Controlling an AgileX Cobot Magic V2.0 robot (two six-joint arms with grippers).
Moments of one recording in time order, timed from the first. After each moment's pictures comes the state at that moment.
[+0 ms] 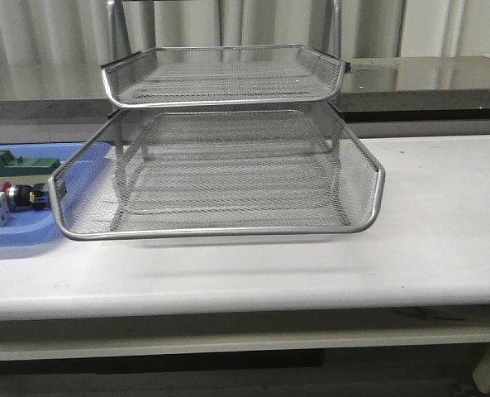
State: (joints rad) left arm -0.02 0.00 -0.01 0.01 -0.04 0.03; right arm 0.18 0.53 -0.73 -0.05 1.06 0.11
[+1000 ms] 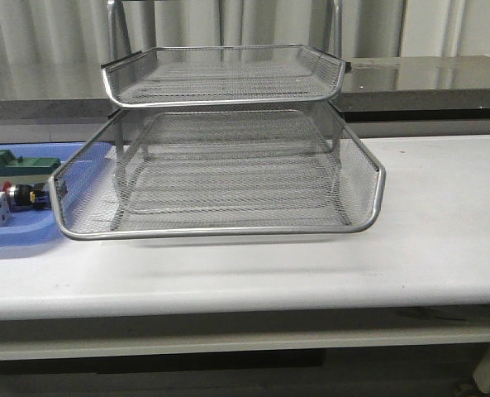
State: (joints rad) left arm -0.02 1.11 -0.99 -0.04 0.58 0.06; right arm 0.18 0.53 -0.73 -0.06 1.06 0.11
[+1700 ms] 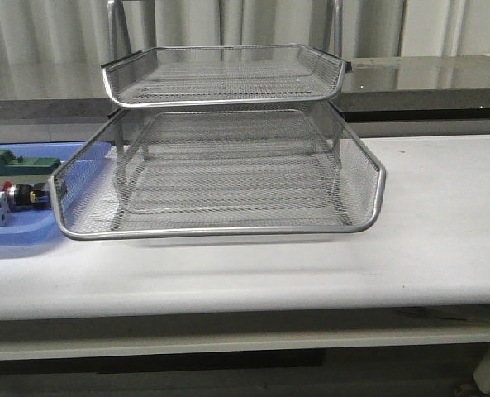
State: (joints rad) left arm -0.02 1.46 -1.29 -0.03 0.92 0.31; right arm 0.18 0.53 -0.73 -0.06 1.06 0.11
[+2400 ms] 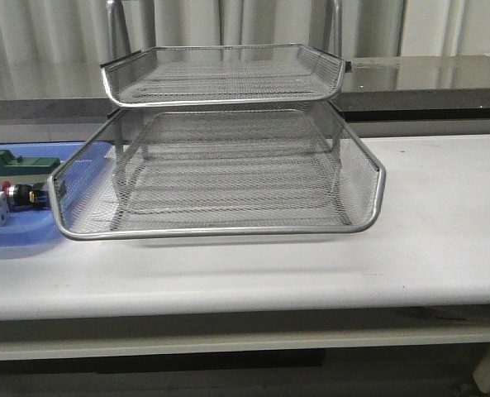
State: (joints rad) left arm -0.02 1.62 -1.31 0.07 0.78 0.64; right arm 0.18 0.53 -0.73 -0.06 1.06 0.11
